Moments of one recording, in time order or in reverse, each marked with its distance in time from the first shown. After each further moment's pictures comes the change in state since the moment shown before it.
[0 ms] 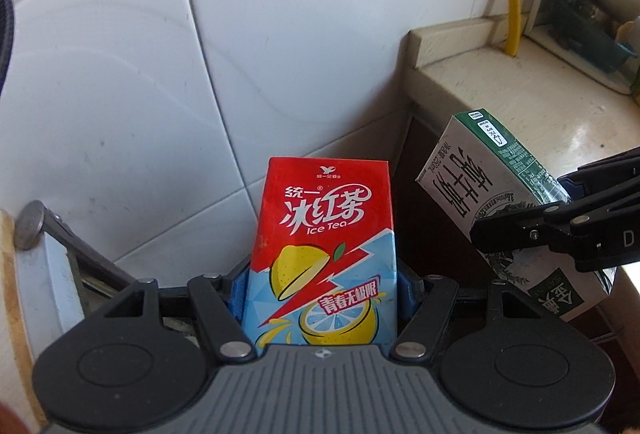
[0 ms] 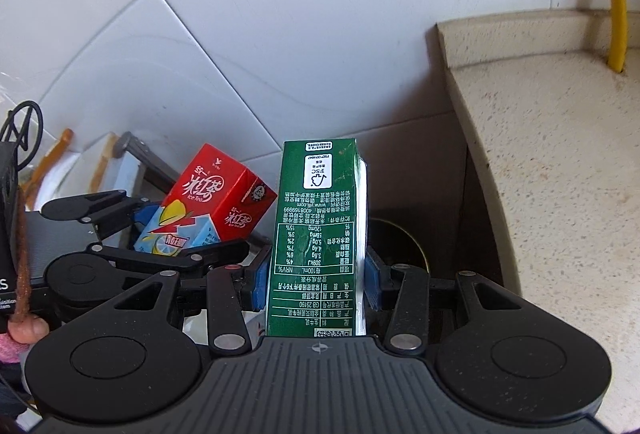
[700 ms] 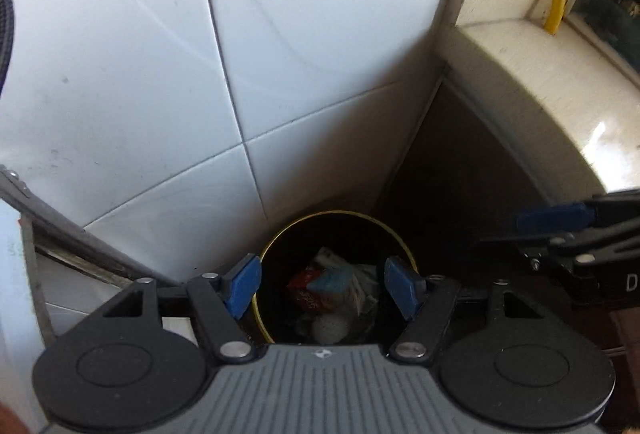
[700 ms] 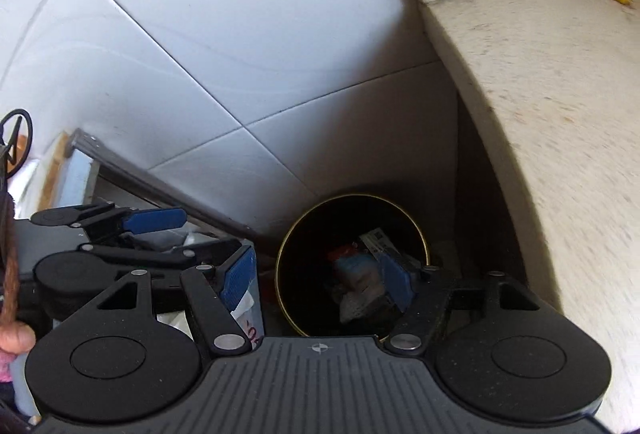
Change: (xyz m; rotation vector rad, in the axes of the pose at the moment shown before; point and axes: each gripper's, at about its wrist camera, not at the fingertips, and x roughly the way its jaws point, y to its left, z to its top) left arm 0.041 0.011 -0.001 -0.078 0.095 -0.024; right arm 0.036 -0.020 -0.015 0.100 0.042 -0.025
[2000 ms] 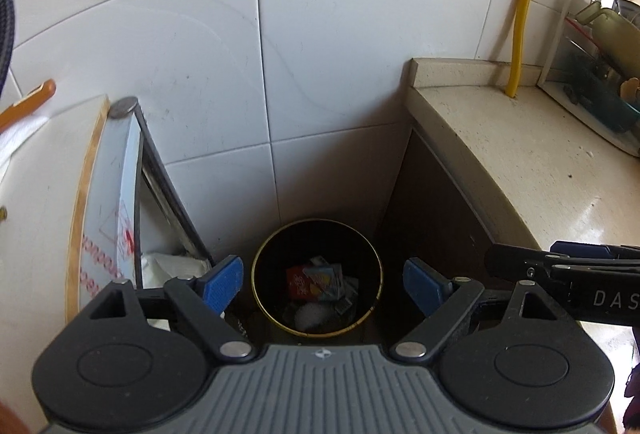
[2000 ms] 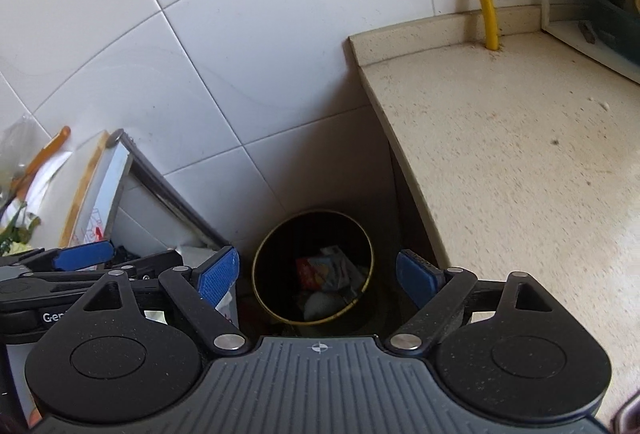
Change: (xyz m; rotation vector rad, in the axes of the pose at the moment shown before) left arm -0.130 -0.075 -0.104 -0.191 -0.221 0.149; right arm -0.131 0.007 -0.107 -0.043 -0.240 -0.110
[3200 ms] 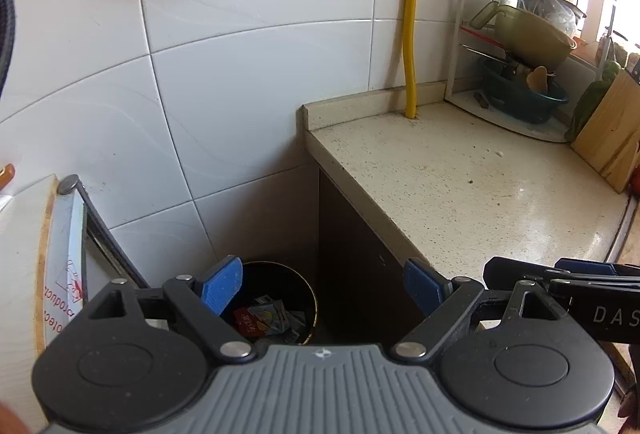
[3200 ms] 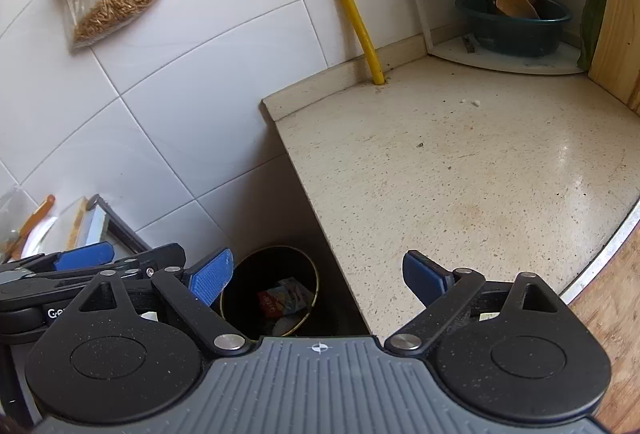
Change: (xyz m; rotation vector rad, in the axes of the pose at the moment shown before) left arm -0.053 -0.080 -0.007 0.158 -0.138 -0.102; right arm -0.091 -0.054 -0.037 0.151 -0.178 -0.097
